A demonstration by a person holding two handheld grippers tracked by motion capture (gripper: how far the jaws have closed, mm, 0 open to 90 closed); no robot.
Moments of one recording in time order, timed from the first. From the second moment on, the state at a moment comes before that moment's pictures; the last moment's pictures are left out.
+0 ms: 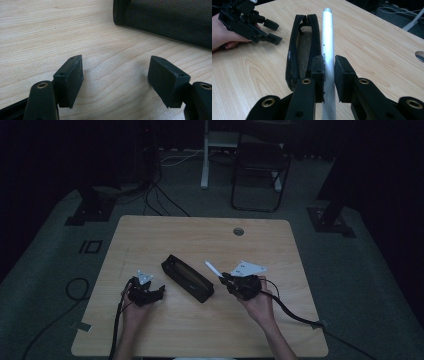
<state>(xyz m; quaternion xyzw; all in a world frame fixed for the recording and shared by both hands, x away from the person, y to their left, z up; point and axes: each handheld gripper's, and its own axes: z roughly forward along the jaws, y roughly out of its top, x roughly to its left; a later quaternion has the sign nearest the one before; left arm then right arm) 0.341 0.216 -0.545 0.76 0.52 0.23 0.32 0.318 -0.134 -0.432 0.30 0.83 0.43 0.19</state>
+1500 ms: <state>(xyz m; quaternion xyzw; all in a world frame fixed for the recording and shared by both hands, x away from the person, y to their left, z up) 0.343 0.215 -0.545 0.76 0.52 0.23 0.32 0.330 -0.101 -0.417 0.27 0.83 0.45 0.18</state>
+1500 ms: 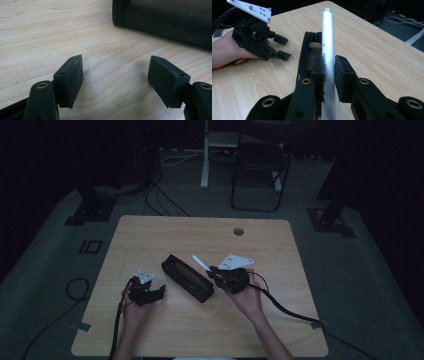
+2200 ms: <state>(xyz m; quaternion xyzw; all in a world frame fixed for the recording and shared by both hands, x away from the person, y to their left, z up) 0.343 0.214 -0.545 0.76 0.52 0.23 0.32 0.338 -0.090 -0.412 0.27 0.83 0.46 0.18</state>
